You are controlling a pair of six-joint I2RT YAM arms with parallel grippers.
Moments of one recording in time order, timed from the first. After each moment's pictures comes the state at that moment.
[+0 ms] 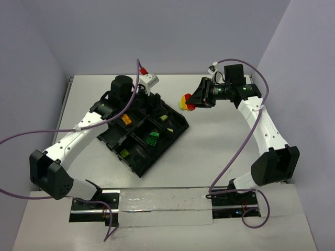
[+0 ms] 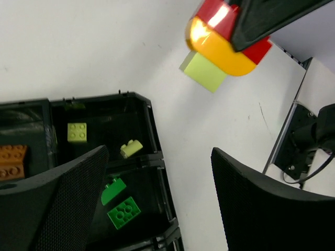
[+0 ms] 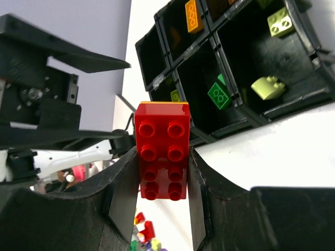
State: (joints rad) left arm -0.58 1.43 1.31 -0.31 0.49 -0.09; right arm 0.17 1.46 1.47 -0.74 -0.80 0.52
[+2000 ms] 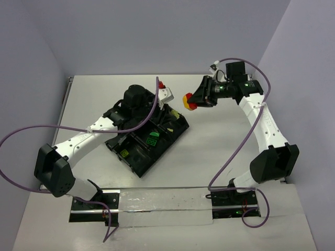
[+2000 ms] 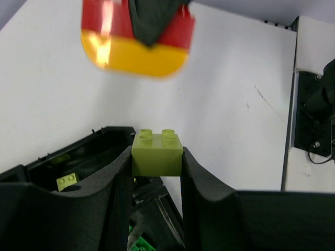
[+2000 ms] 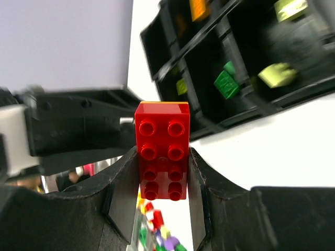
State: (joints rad) left arm -0.71 1.46 1.21 -0.09 0.55 0.14; right arm 0.16 1.49 1.55 -0.84 -0.82 0.52
